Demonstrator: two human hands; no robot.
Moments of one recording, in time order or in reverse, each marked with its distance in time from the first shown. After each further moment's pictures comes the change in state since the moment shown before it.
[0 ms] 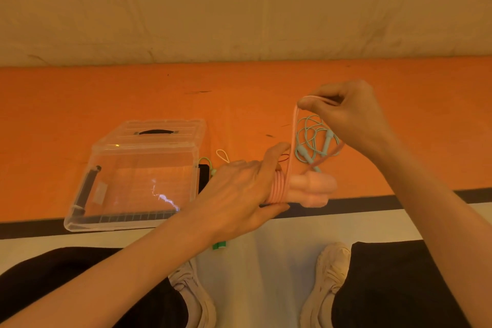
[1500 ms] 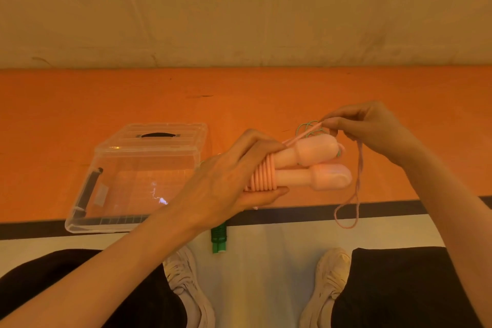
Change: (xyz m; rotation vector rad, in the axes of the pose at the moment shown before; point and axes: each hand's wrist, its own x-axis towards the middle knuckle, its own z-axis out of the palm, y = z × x) left_hand -0.003 -0.013 -0.028 -0.253 0.197 0.024; right_hand -0.003 0.032 -0.029 0.133 -0.250 0.212
